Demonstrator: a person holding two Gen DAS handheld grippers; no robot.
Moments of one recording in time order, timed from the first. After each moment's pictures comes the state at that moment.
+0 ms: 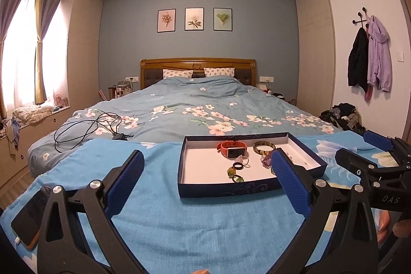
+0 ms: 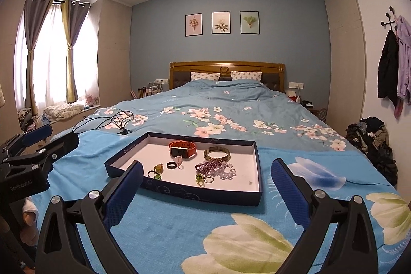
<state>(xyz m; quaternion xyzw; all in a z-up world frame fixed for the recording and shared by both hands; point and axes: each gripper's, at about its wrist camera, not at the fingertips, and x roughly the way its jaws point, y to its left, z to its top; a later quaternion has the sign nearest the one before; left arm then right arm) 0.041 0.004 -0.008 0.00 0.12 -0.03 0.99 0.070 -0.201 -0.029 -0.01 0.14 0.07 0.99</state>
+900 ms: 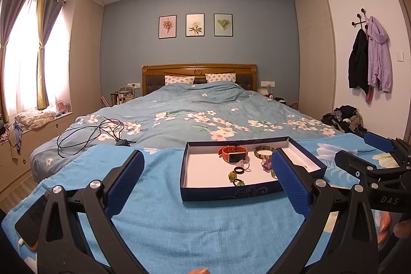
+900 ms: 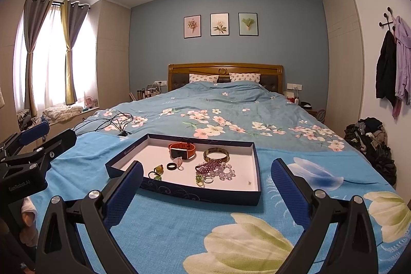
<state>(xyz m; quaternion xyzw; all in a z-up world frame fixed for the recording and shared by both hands) 0.037 0.000 -0.002 0.01 0.10 -0.03 0.99 0.065 -0.199 -0.025 -0.01 0.13 0.07 0.99</state>
